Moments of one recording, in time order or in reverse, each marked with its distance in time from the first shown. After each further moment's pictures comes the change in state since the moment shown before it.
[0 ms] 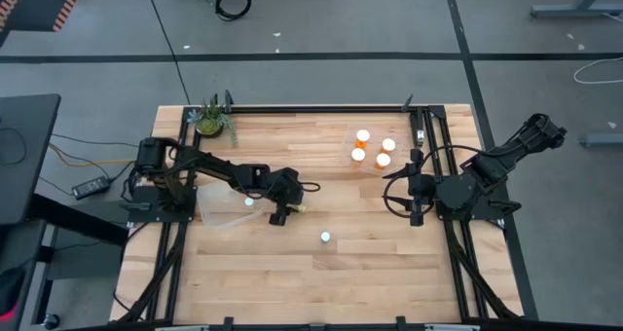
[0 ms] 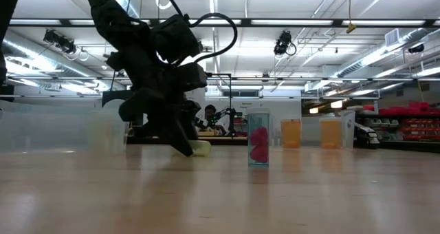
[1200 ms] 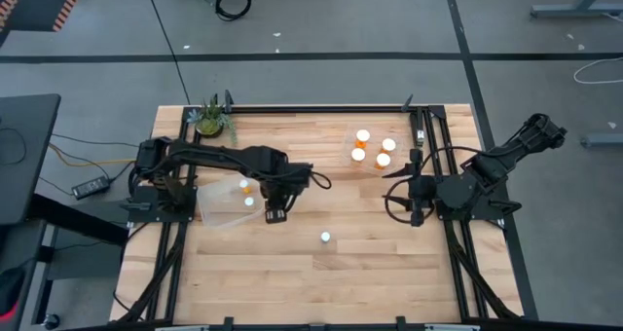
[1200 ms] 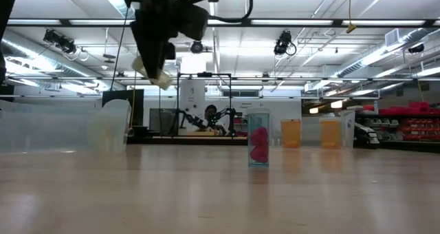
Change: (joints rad) left arm -0.066 -0.011 0.671 -1.226 -0.031 -0.426; right arm -0.001 0.000 0.003 0.005 0.007 -0.123
